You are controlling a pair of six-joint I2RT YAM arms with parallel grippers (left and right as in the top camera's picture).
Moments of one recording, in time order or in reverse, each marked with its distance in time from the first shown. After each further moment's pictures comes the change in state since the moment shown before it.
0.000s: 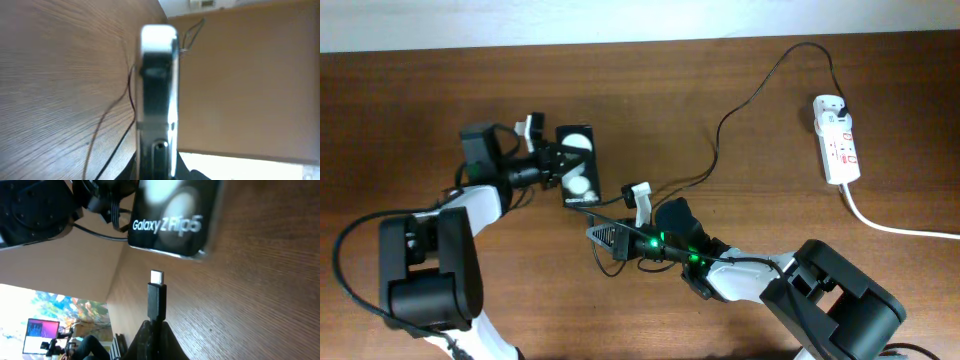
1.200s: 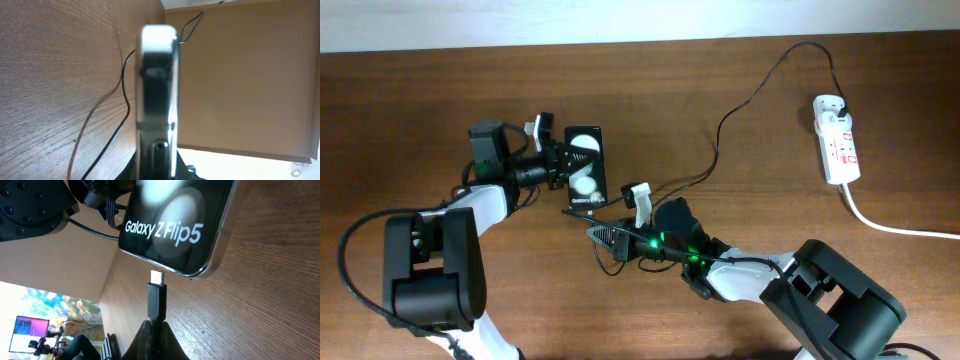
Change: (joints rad) left arm -0.035 0.000 0.000 0.018 0.002 -0.063; right arm 0.000 0.000 0.000 -0.014 0.015 -0.055
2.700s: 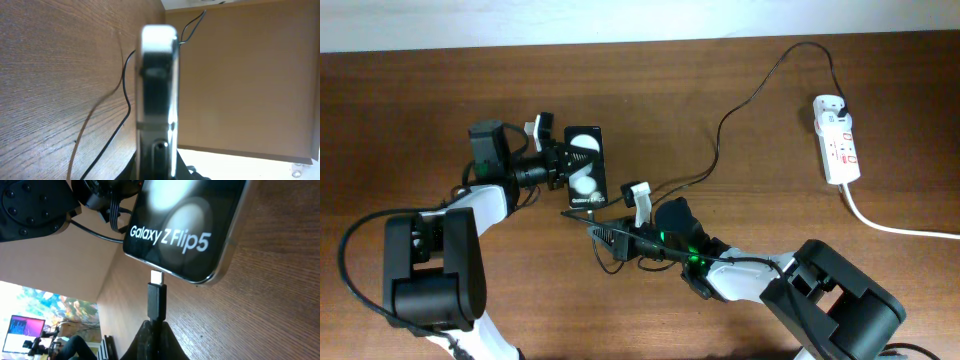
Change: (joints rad) left arm 0.000 0.000 0.000 0.000 -0.004 0.001; right arm 0.000 0.000 0.002 0.008 0.012 -0.023
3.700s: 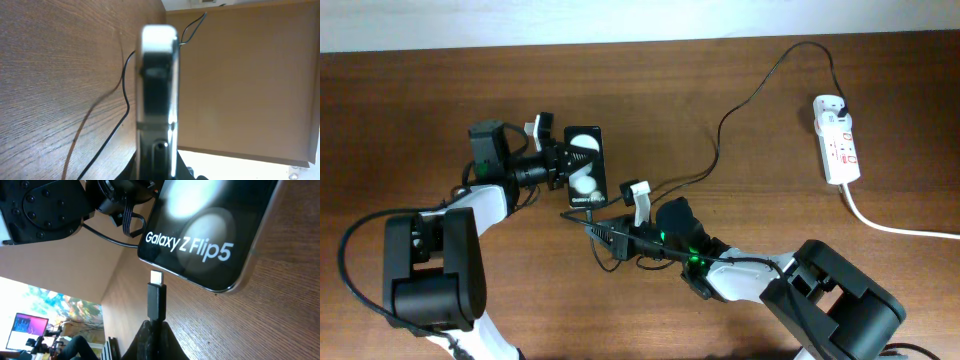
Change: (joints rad) left arm 0.000 0.000 0.000 0.003 -0.004 -0.023; right arm 0.000 0.000 0.000 0.036 -0.008 -0.001
